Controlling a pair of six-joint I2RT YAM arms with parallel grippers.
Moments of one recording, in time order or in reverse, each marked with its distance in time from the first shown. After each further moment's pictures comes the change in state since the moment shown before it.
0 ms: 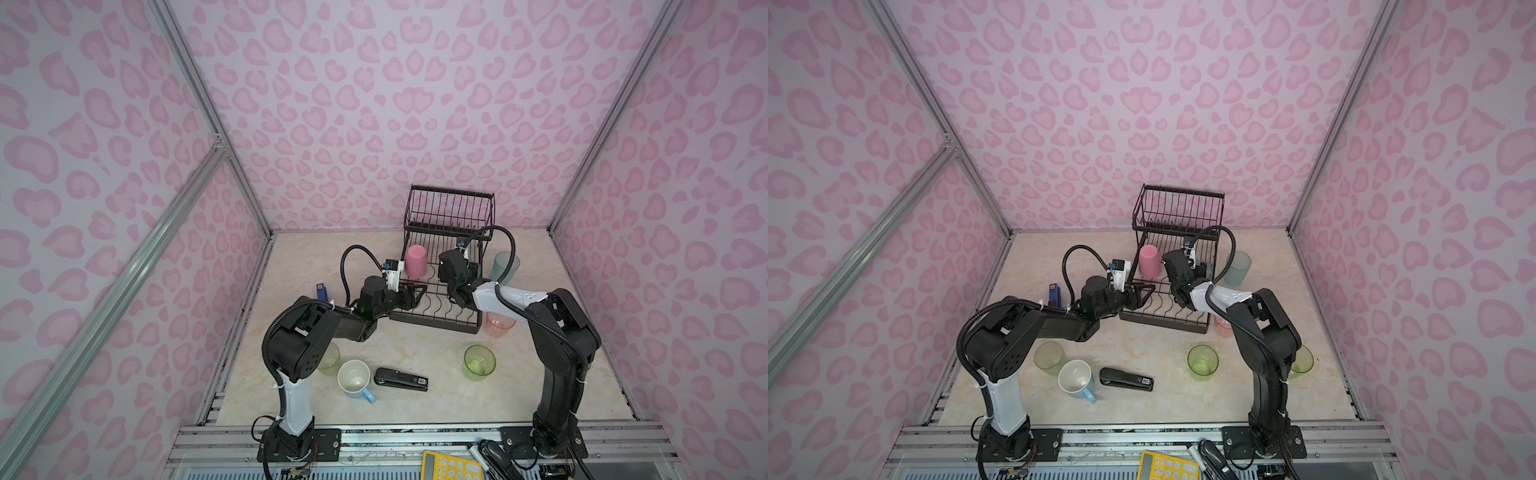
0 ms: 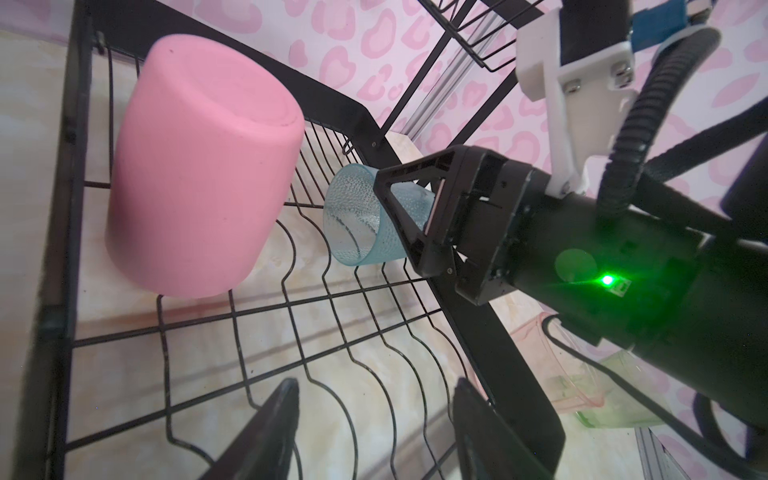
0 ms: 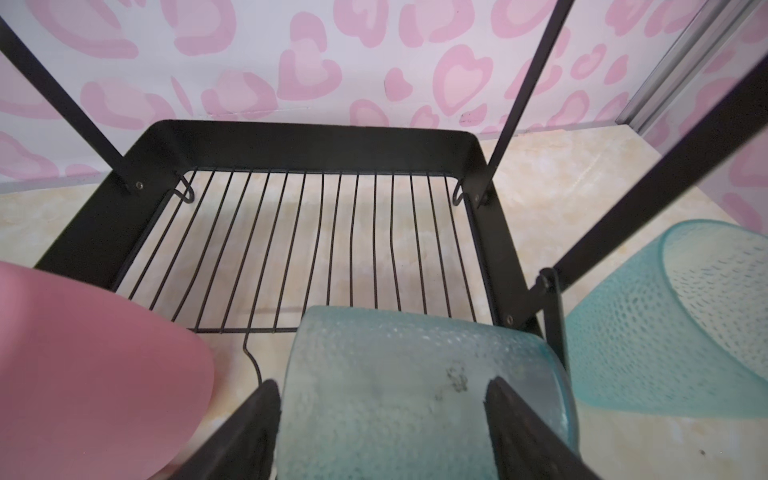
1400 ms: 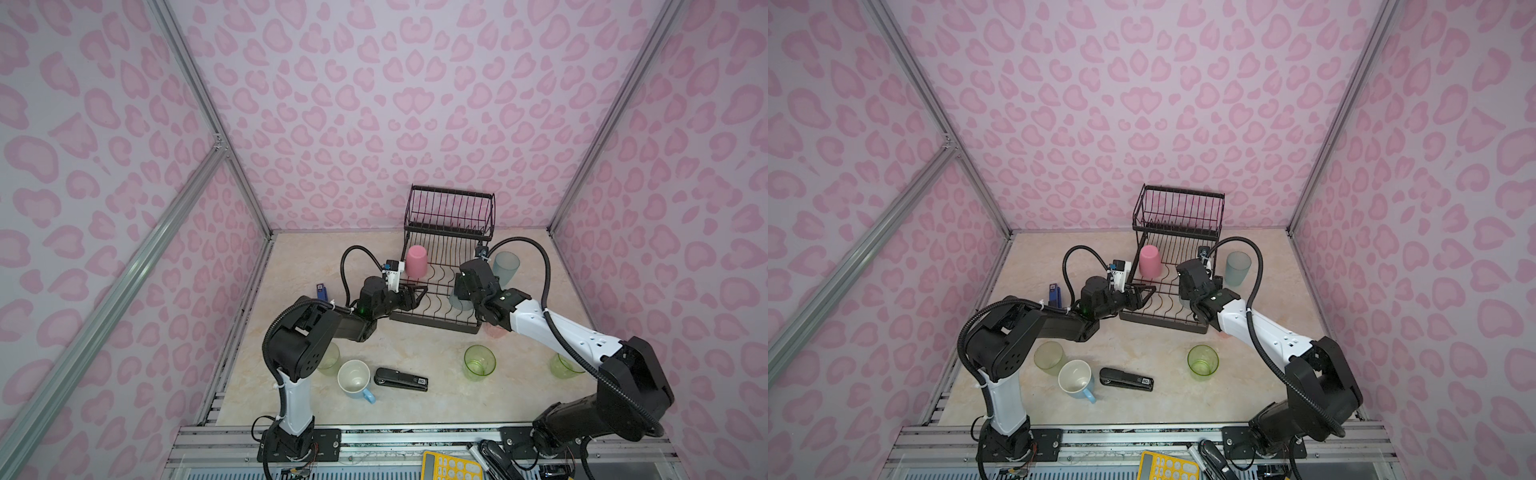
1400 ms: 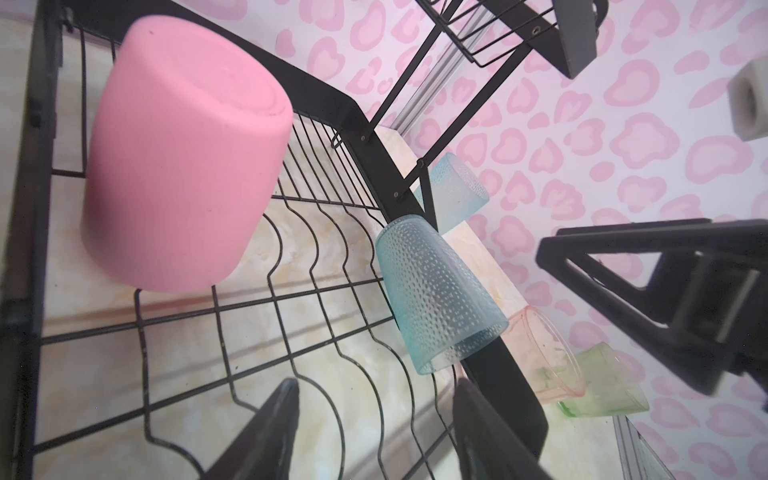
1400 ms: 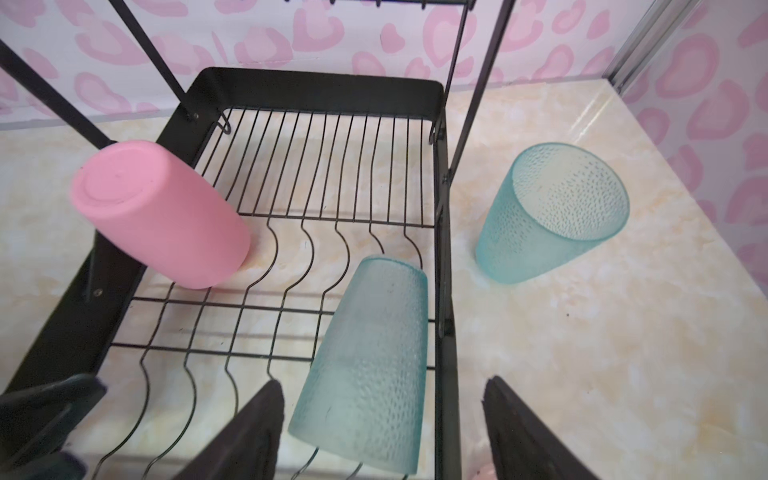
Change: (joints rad) left arm -0.006 -0.005 -0.004 -0.002 0.035 -0.014; right arm 0.047 -0.468 -0.187 -0.385 -0.128 0.086
